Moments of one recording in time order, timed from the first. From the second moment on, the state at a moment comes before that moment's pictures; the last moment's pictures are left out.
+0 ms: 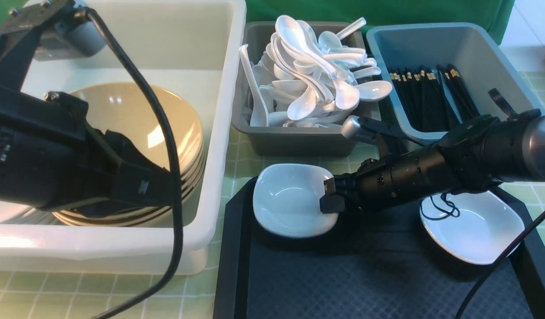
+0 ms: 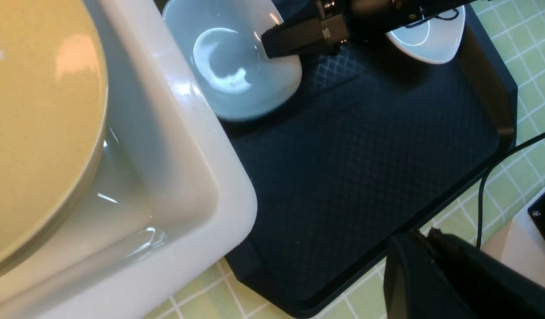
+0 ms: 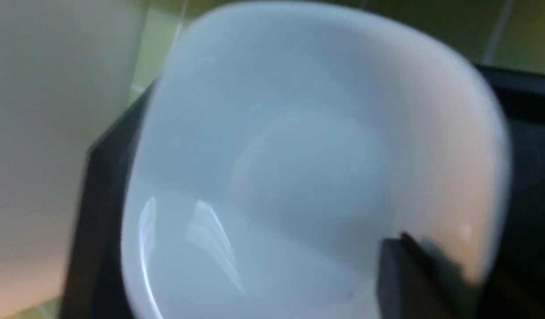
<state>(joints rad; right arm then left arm) 0.34 1.93 -1.06 1.23 0.39 -0.82 -0.32 1.02 -1.11 -0.46 1.16 0.22</state>
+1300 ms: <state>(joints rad) 0.21 1.37 -0.69 0.76 0.43 -0.66 -0.62 1.71 -1.11 -0.68 0.78 0.22</state>
